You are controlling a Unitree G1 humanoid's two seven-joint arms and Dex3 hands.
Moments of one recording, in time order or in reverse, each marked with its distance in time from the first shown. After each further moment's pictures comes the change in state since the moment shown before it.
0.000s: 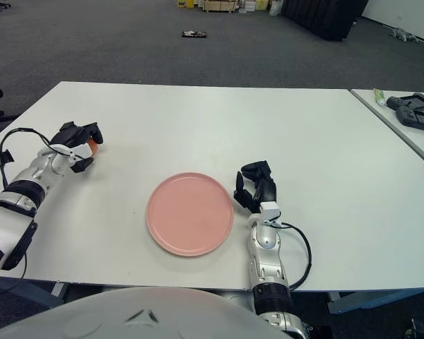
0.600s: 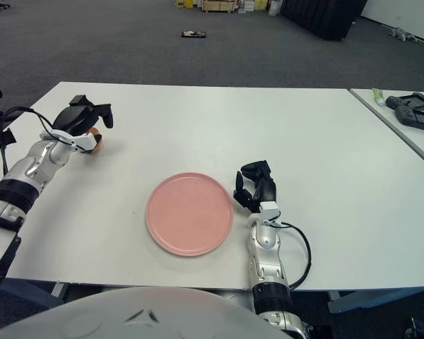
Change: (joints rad) left arm 0.164 0.073 0.059 -0.617 0.032 0.087 -0.053; right arm -0.004 0.000 0.002 0.009 -0.005 -0.011 -0.009
